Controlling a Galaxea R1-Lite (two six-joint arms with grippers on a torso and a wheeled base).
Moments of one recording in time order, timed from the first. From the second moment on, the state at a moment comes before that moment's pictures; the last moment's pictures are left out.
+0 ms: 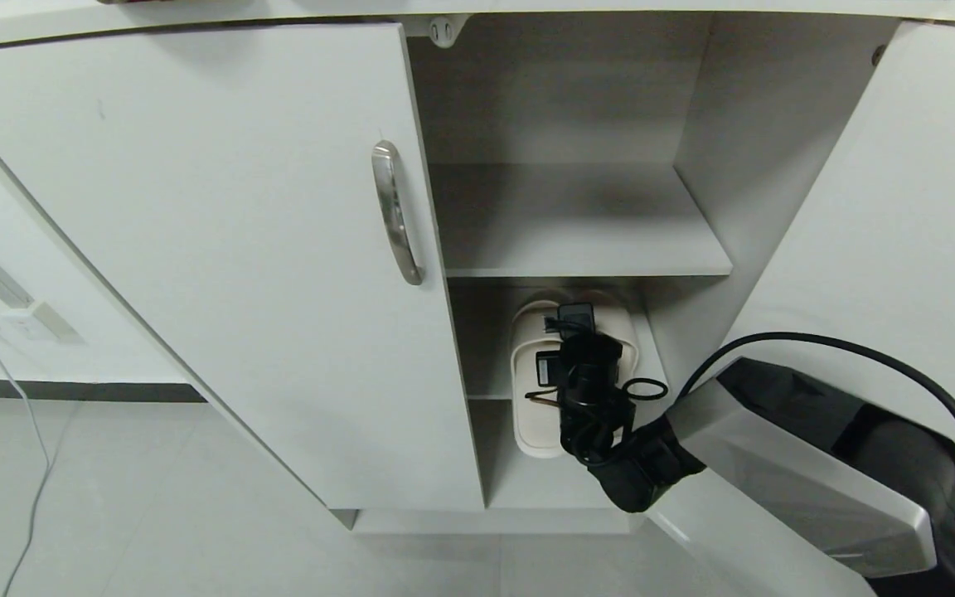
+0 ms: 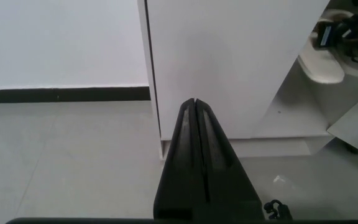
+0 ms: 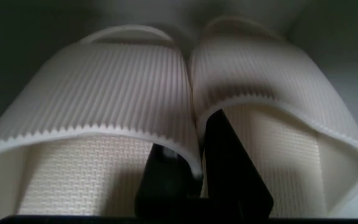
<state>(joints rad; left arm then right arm) 0.00 0.00 0.00 0.00 0.00 0.00 0.69 2.52 -1.49 -1.09 -0.73 -0.08</state>
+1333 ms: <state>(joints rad) 0.00 0.00 0.00 0.00 0.00 0.00 0.62 2.60 -1.76 -0.88 -0.70 -0.07</state>
